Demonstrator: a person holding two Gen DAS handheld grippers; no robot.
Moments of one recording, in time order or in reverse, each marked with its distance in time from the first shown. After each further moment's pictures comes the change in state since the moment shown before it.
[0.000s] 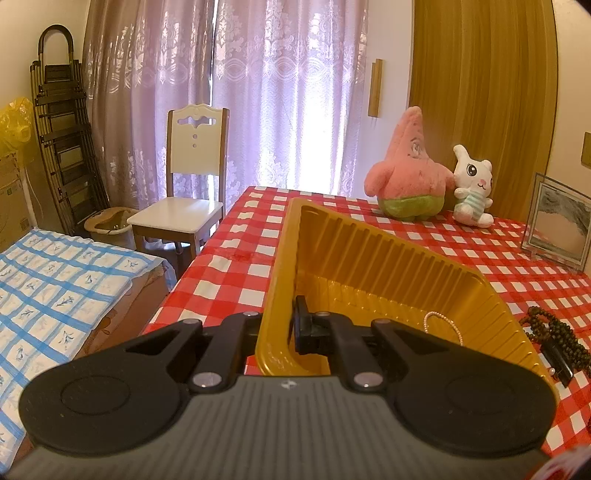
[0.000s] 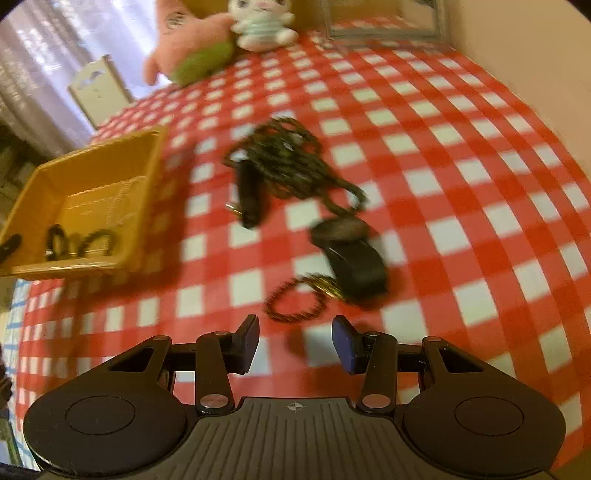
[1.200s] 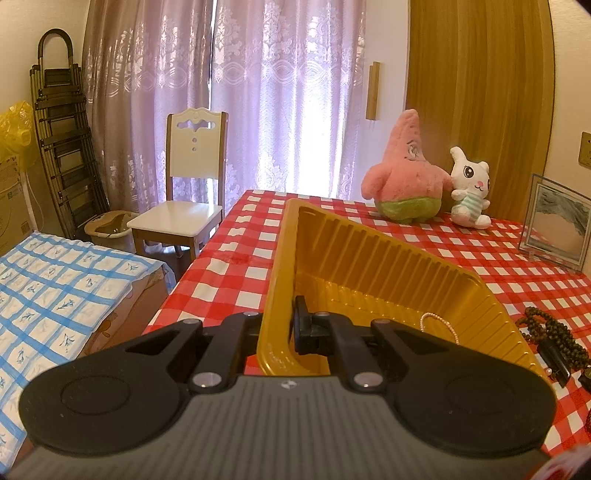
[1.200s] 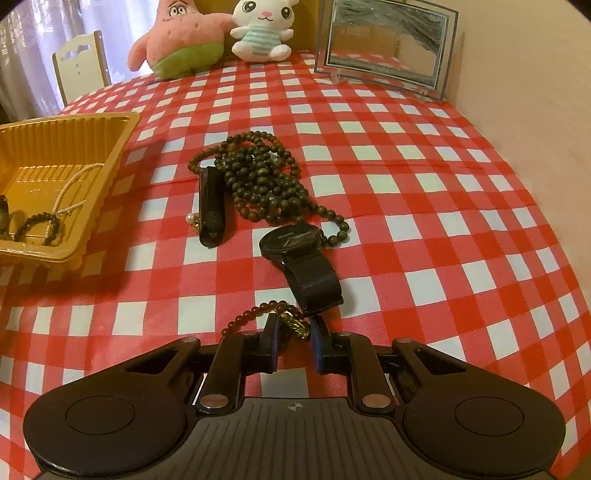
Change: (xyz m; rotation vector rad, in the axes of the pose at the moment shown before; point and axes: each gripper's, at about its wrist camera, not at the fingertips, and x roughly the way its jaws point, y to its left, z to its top) left arm -0.006 -0.003 0.001 0.003 -0.009 0.001; right arm 0.026 0.031 0.011 -0.183 -0.095 -0.201
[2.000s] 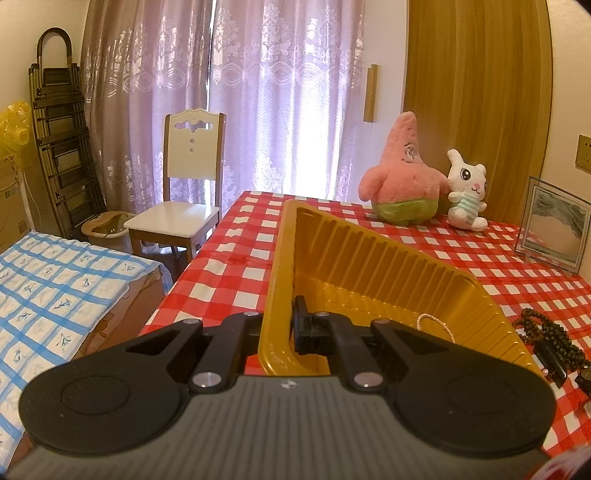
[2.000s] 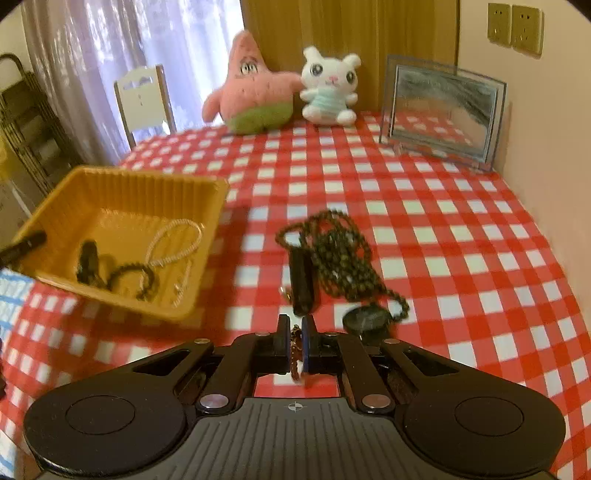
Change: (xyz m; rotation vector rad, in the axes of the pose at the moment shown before) left arm -0.001 -0.003 0.000 0.001 -0.003 -0.006; right arm -0.065 0.028 0.037 -0.058 -0.151 0.186
